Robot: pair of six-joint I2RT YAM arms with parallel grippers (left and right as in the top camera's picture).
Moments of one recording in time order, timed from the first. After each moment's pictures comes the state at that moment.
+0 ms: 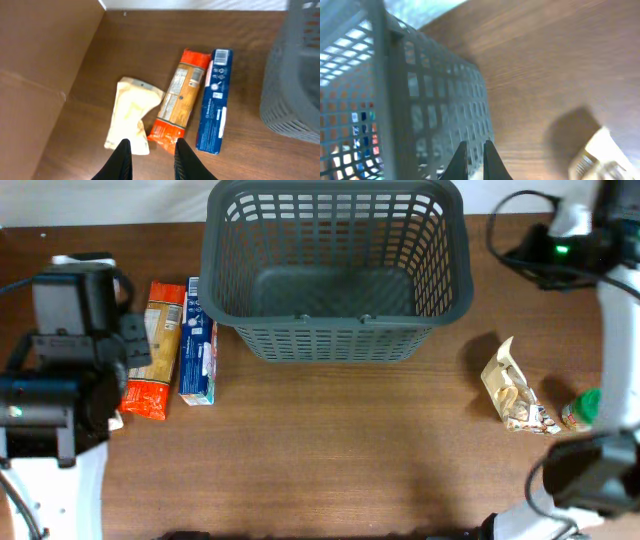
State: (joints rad) left arm -0.03 1.28 1.77 -1.30 -0.40 -0.06; right arm -0.25 1.82 1.99 -1.19 -0.44 0.23
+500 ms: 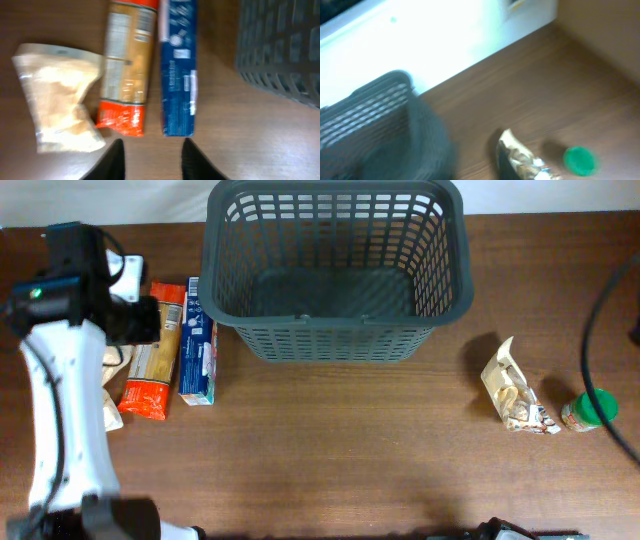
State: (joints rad) left arm 0.17 1.65 1.77 -1.32 0.03 0.15; right arm -0.47 1.23 1.99 -1.30 -0.15 0.23
